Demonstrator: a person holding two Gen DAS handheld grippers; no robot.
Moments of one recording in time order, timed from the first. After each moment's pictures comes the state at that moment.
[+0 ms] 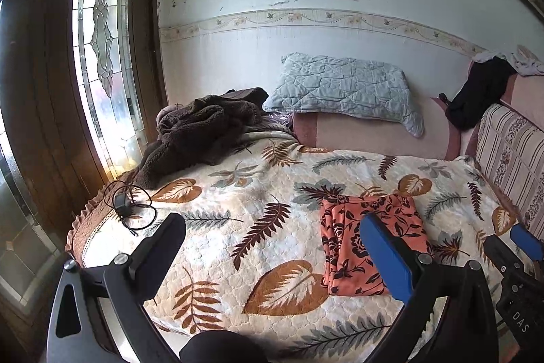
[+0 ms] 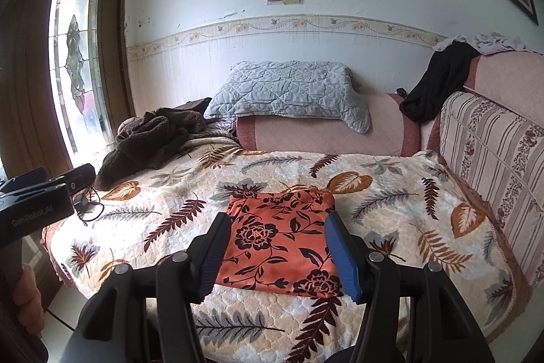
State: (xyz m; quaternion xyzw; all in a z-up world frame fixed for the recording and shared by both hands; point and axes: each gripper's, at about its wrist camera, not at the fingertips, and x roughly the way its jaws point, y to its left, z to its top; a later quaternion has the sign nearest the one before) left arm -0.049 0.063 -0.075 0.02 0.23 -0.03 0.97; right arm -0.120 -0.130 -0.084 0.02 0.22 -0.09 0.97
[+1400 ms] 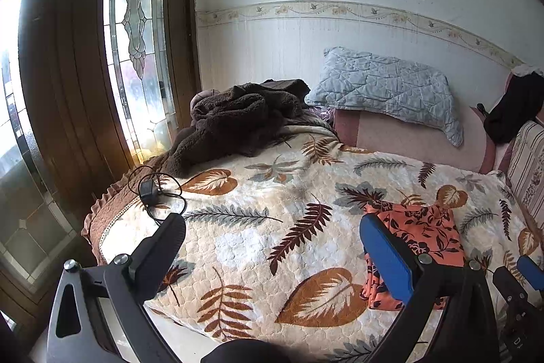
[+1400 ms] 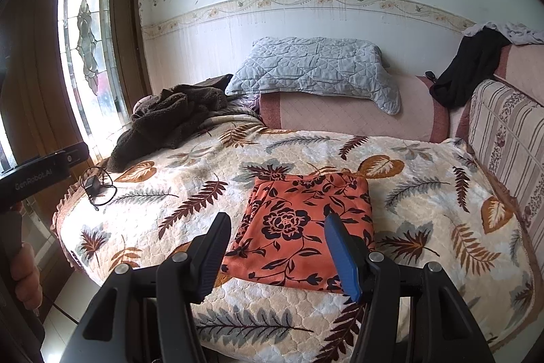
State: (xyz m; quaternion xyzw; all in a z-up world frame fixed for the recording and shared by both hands) left arm -0.013 0.109 -0.083 0.00 0.25 0.03 0.97; right arm -0.077 -0.115 -0.107 0.02 0.26 -0.05 0.96
